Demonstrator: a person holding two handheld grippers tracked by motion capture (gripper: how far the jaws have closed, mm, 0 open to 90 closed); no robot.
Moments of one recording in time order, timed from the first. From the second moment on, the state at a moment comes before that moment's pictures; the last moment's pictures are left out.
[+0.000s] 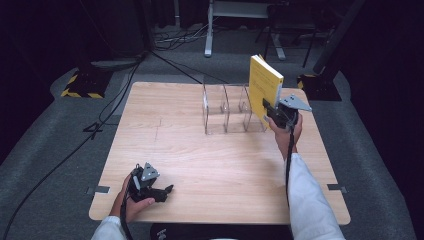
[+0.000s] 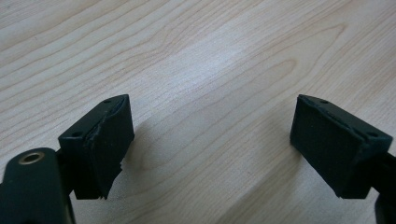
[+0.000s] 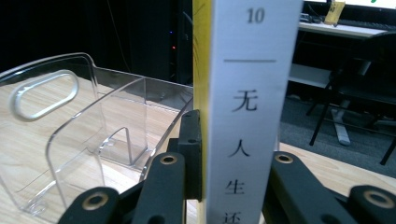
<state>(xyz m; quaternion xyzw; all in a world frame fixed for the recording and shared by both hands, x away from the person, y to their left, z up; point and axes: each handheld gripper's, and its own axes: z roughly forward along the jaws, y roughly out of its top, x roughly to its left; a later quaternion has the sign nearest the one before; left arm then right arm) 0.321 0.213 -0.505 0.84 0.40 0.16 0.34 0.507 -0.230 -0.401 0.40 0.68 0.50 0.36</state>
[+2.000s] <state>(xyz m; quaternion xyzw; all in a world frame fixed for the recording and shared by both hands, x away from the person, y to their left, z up) 0.320 0.213 -0.505 0.84 0.40 0.16 0.34 0.526 -0.219 -0.458 0.43 0.69 0.48 0.34</state>
